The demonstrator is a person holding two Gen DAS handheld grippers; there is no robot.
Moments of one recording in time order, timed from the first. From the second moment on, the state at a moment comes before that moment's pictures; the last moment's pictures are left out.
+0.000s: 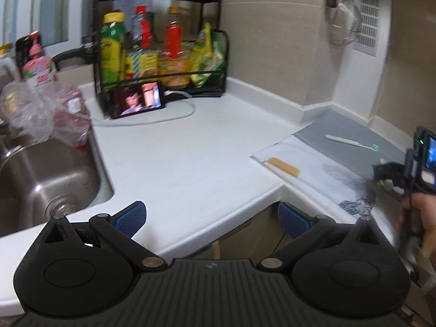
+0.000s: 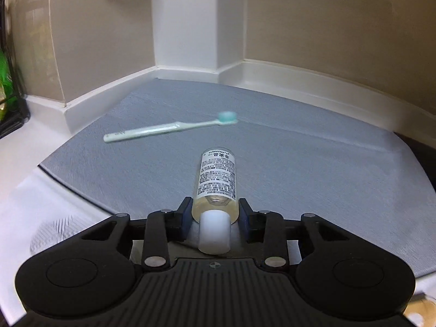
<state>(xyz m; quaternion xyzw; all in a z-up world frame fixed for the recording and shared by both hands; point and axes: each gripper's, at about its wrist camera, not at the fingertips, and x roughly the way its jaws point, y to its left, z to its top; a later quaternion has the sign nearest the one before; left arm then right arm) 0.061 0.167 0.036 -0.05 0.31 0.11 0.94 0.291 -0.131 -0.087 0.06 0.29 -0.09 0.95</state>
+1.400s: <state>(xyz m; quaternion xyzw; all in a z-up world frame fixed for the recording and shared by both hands) 0.464 -0.071 -0.047 0.17 0.38 -0.25 0.87 0.246 -0.201 -0.096 0.20 0.25 0.01 0.95</state>
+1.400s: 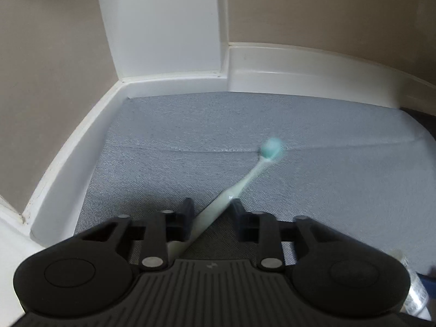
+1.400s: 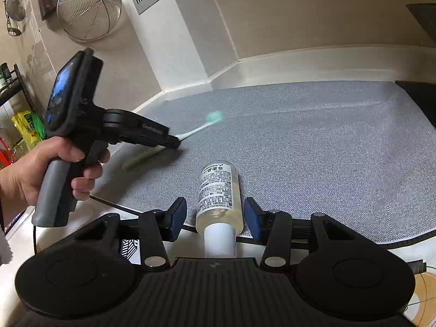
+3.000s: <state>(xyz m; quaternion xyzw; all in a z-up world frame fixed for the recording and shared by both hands) 0.183 0.037 0.029 0.04 0.33 -0.14 0.93 0.179 -0.181 -0.076 0.16 0.24 -0.01 0.96</state>
